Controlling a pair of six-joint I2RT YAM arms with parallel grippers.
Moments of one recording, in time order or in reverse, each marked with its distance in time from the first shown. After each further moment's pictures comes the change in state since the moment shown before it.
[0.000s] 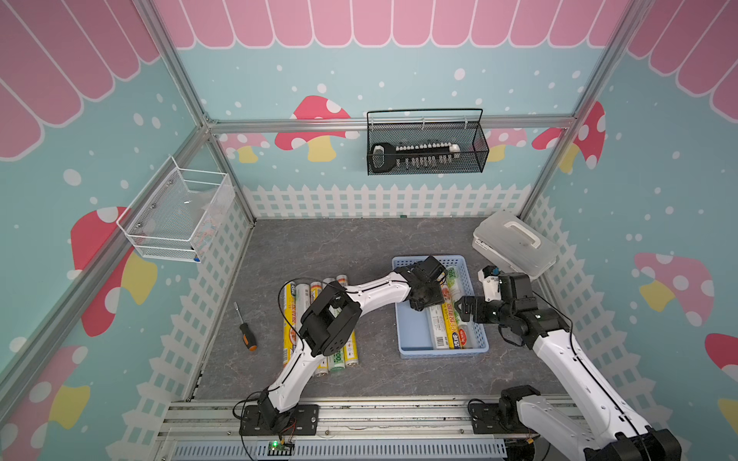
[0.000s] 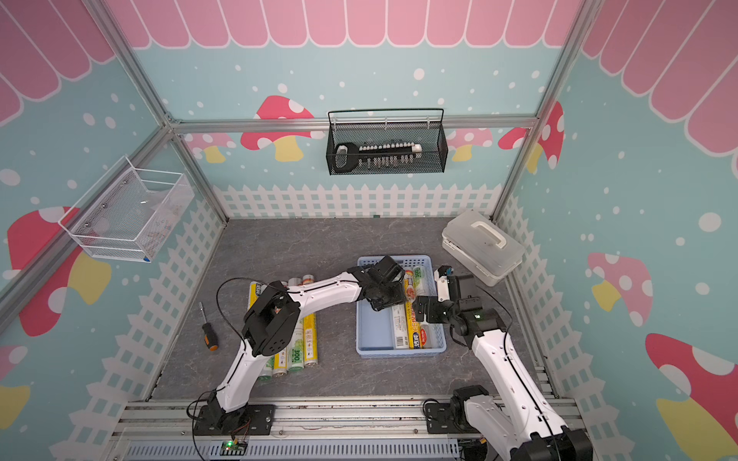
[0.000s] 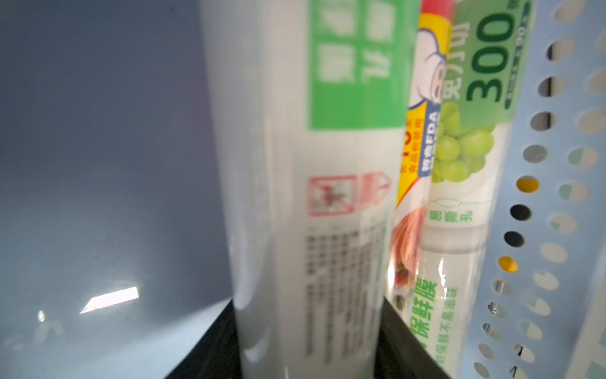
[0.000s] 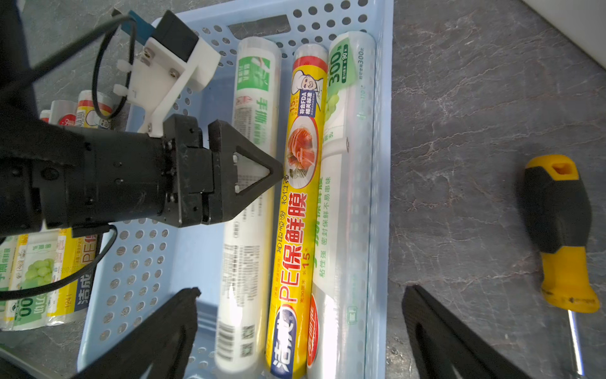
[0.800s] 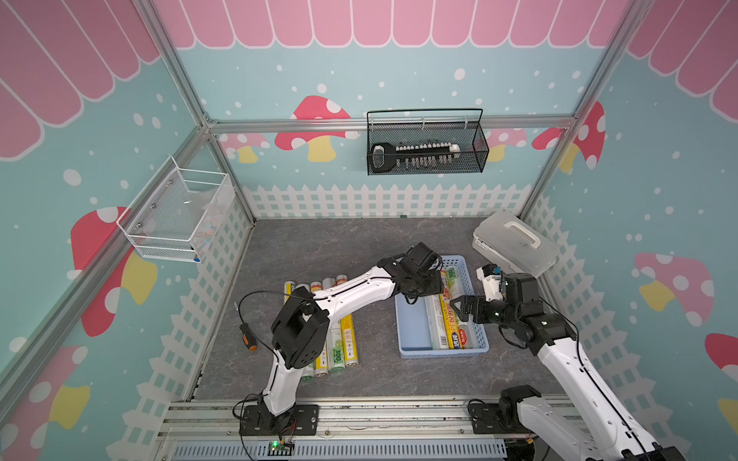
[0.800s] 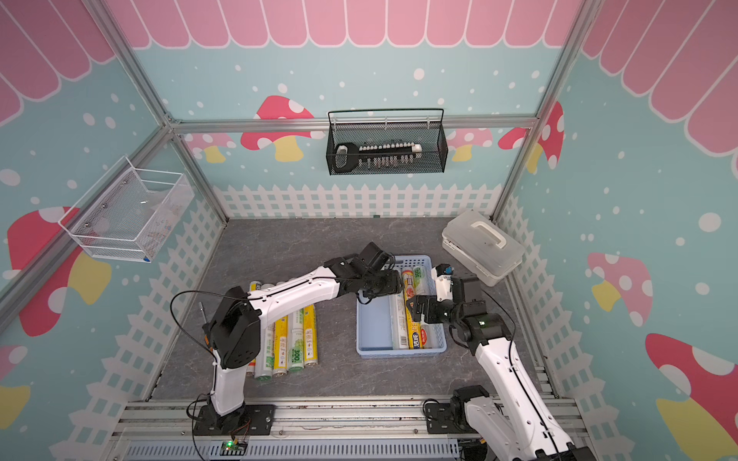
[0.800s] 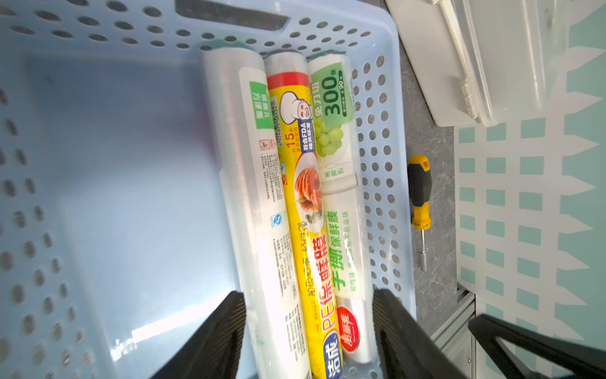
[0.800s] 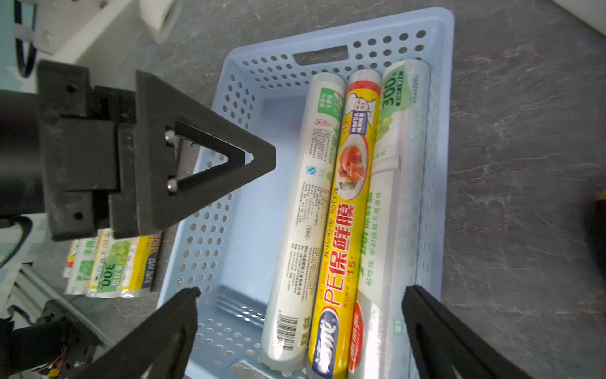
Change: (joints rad) left arm 0.004 -0.300 -0.128 -0.013 -0.042 0.117; right arm 0.000 -0.070 0.002 0.049 -0.179 0.031
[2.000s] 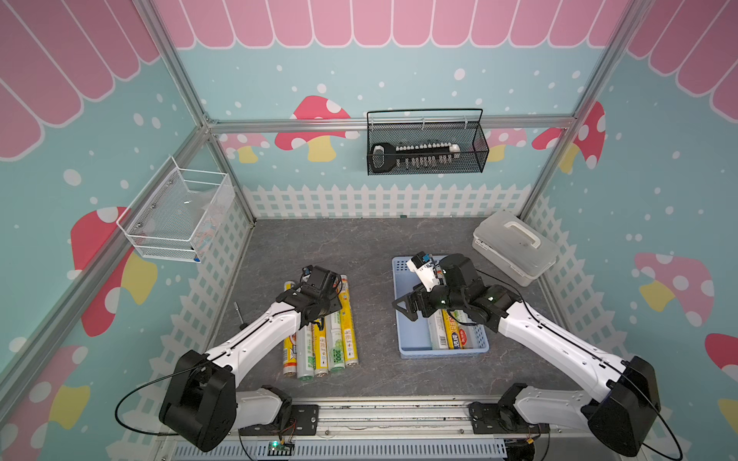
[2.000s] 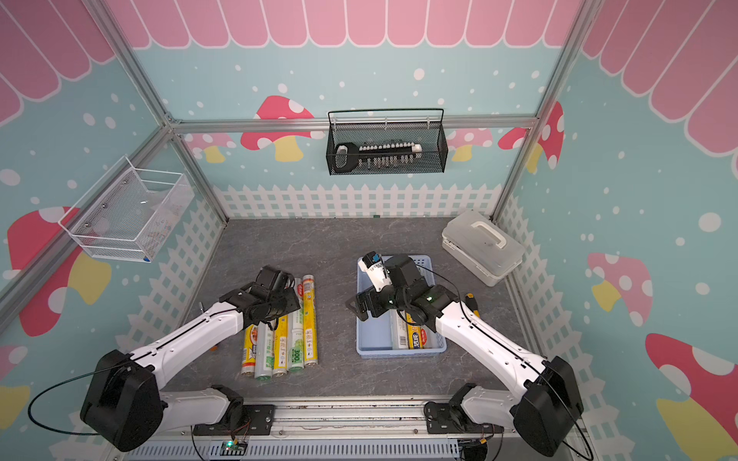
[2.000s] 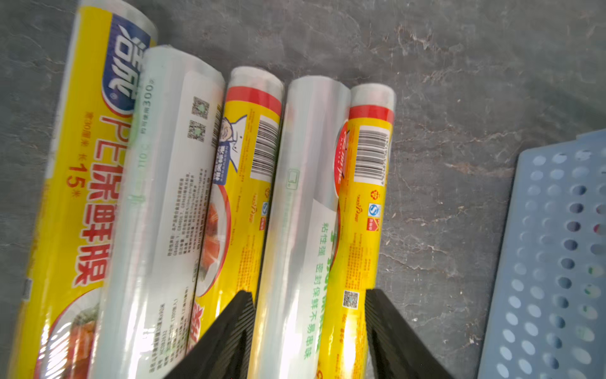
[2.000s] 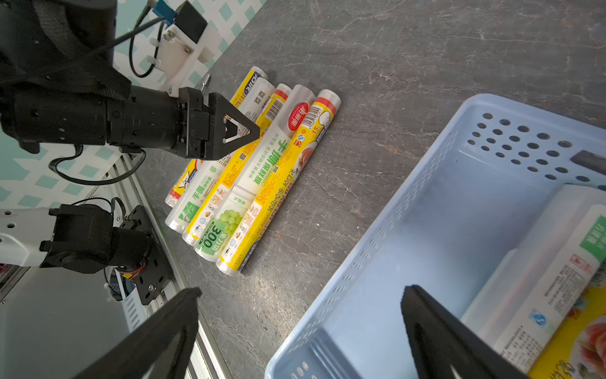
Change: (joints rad) left arm 0.444 -0.660 -0.831 -0.014 -0.242 0.119; right arm 0.516 0.370 0.278 0.170 0.045 -0.039
